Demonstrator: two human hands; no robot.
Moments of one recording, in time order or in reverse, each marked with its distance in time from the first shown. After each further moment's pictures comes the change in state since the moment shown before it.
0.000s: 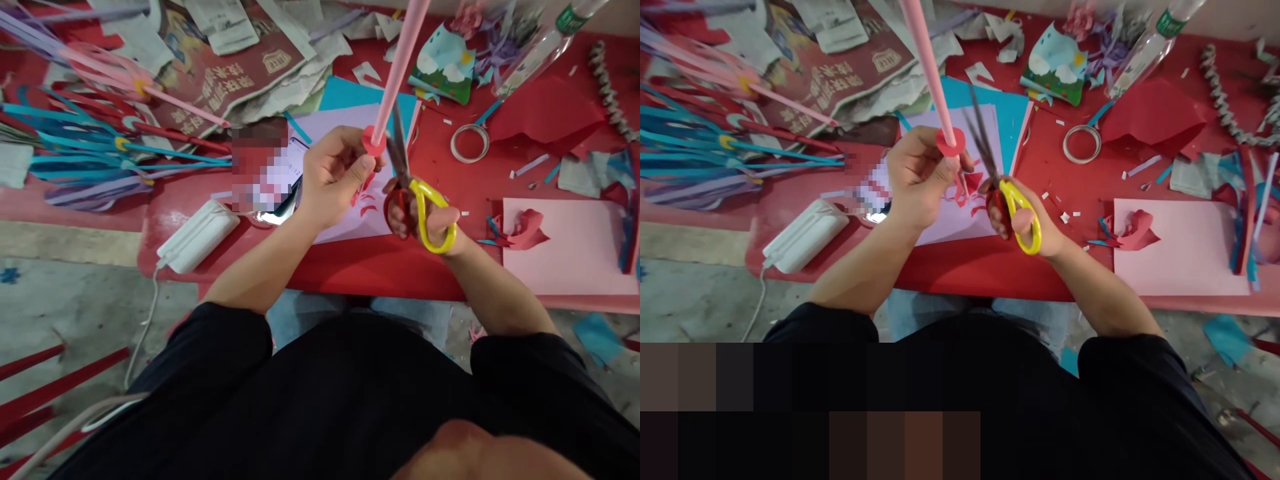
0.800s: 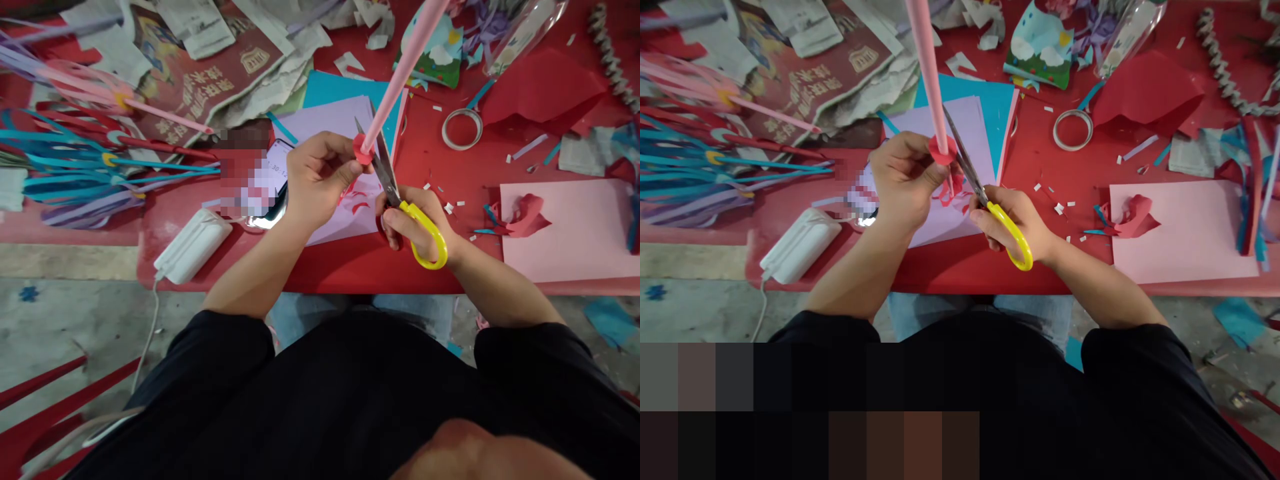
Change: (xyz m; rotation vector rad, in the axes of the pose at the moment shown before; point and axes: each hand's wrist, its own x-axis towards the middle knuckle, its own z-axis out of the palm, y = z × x) left_hand 0.000 -0.001 0.004 -0.120 0.032 -0.030; right_hand -0.017 -0.027 0.015 -0.005 0.058 0.033
